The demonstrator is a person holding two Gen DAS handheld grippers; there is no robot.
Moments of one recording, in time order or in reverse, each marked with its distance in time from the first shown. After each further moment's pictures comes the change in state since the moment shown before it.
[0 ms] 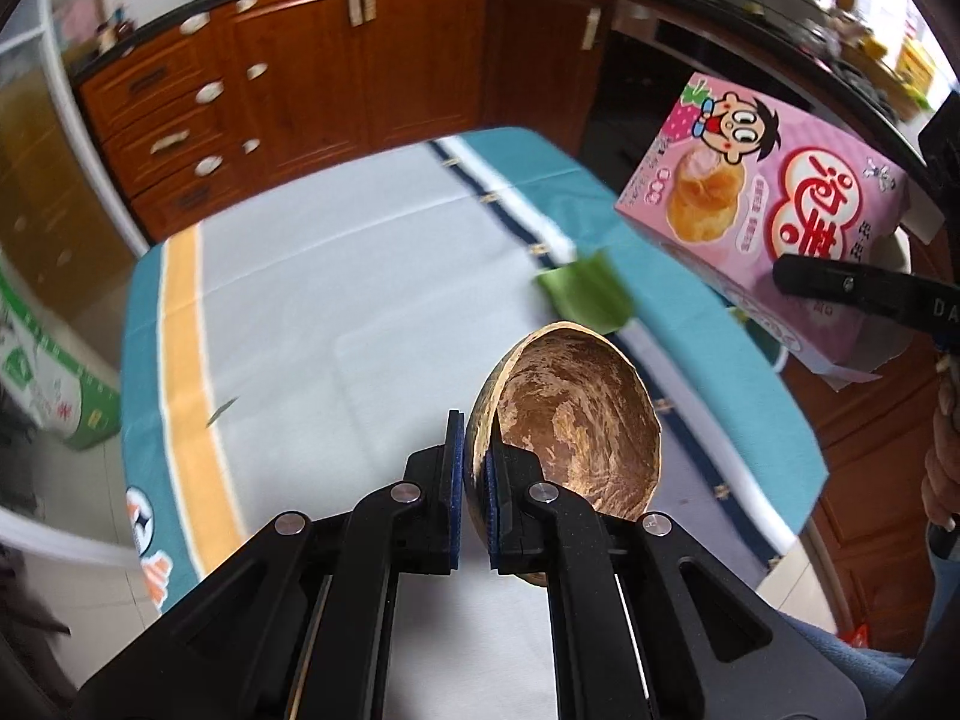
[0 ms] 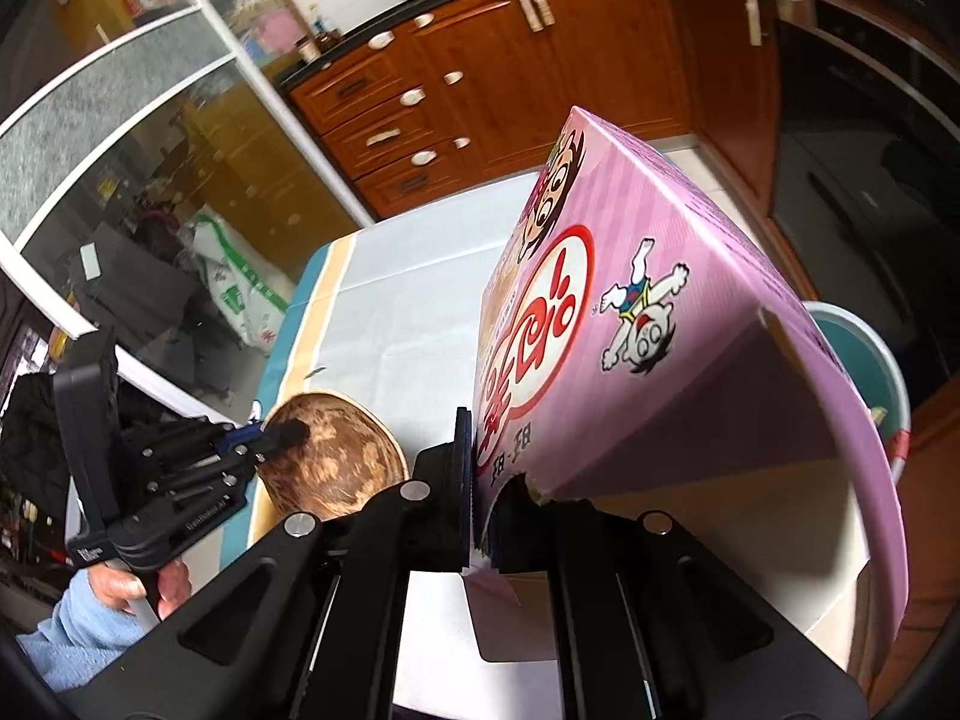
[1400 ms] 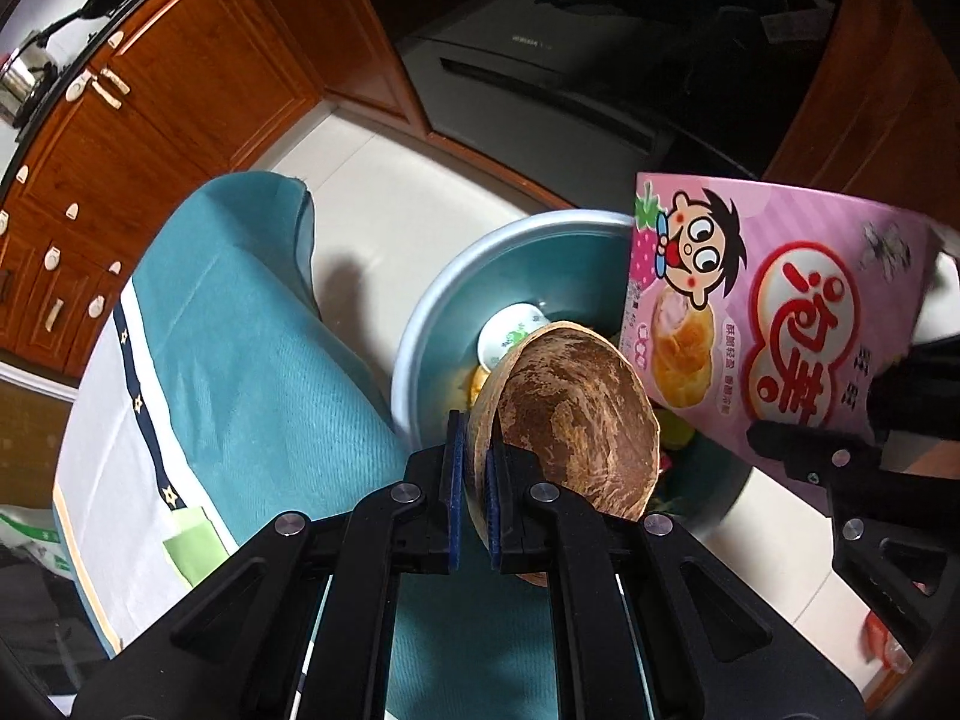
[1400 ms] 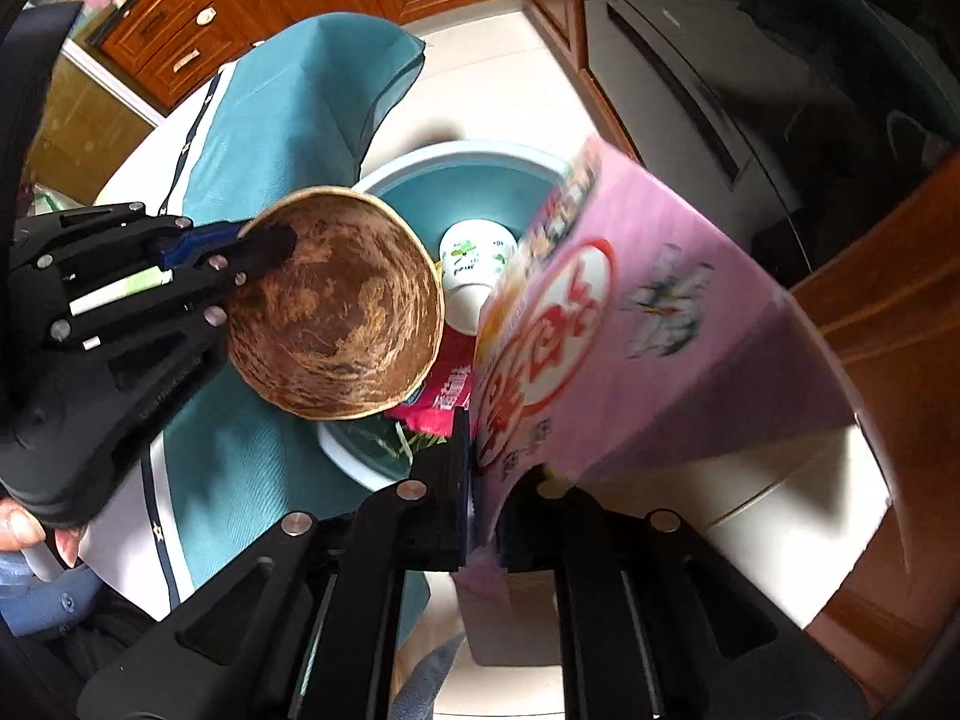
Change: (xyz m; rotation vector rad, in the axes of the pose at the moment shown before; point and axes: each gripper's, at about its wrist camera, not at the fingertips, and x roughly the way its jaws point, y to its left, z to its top) left arm 0.231 -0.307 0.136 0.378 0.247 0.110; right arm 0.018 -0.283 -0.013 0.106 0.326 -0.247
